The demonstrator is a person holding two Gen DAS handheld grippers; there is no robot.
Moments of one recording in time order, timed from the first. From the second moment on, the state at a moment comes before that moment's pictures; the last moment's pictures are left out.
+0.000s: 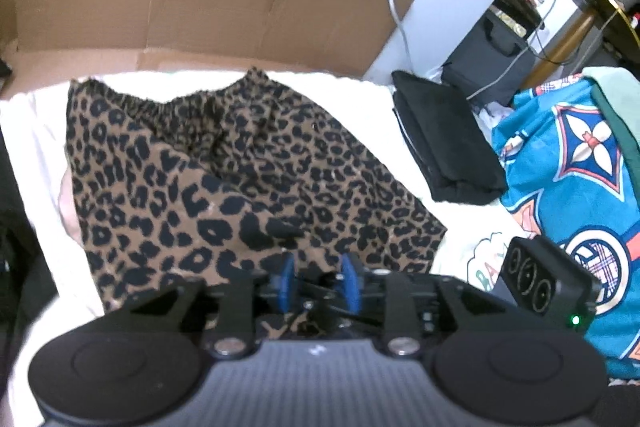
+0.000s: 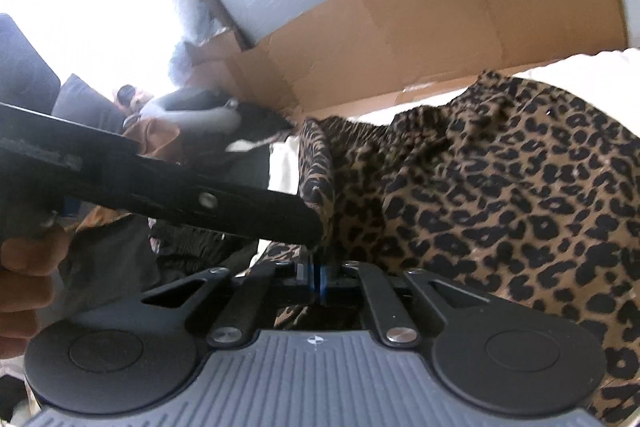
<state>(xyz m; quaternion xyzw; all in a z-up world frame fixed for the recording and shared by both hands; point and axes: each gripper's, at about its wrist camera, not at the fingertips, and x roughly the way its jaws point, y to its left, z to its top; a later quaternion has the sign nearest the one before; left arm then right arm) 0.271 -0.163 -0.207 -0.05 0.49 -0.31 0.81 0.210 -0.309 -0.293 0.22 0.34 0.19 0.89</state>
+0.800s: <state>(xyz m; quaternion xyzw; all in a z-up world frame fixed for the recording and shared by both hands) 0.290 -0.095 -0.246 -0.05 0.51 -0.19 0.83 0.214 -0.394 -0.301 0.28 0.36 0.11 0.89</state>
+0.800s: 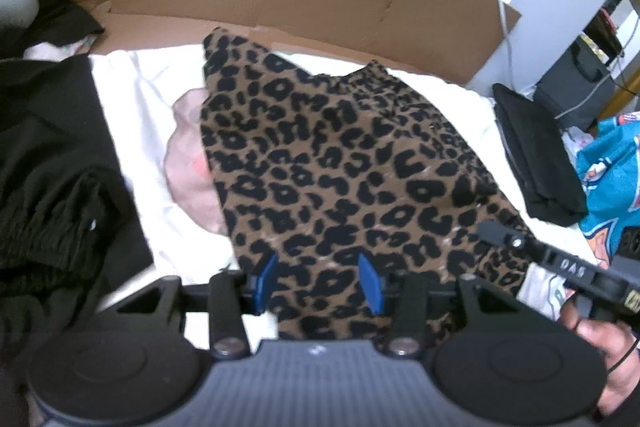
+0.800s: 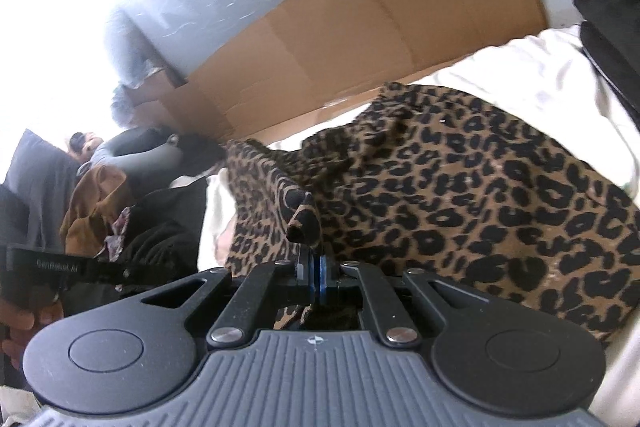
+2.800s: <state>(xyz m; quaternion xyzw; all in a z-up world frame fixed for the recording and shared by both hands) 0.274 -0.097 -0.306 -0.04 0.59 -0.21 0.78 0.155 -0.520 -0.338 0.34 0.39 -0.17 0.84</state>
